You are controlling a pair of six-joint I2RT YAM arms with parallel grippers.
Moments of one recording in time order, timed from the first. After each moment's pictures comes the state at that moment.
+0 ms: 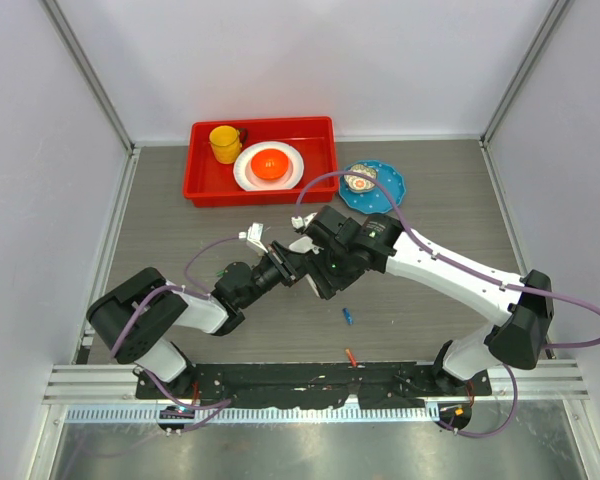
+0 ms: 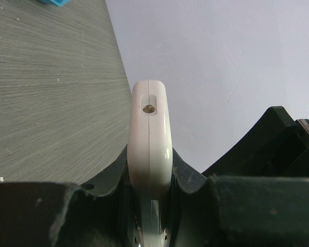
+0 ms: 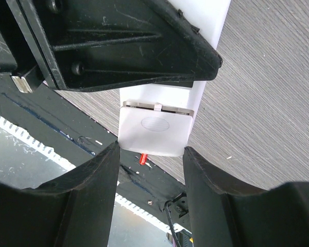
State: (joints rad) left arm -0.80 1.55 0.34 1.29 0.08 -1.25; right arm 0.98 1.48 1.41 -1.07 0.02 0.30
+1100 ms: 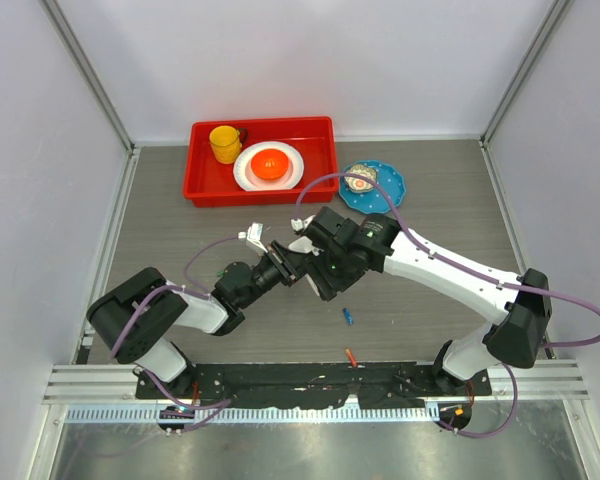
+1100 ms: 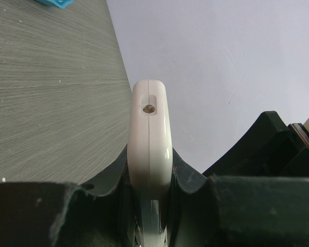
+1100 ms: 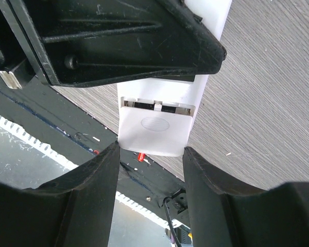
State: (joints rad) left arm -0.80 1.56 0.34 1.29 0.07 -1.25; right arm 0.98 1.49 1.40 -1.09 0.02 0.29
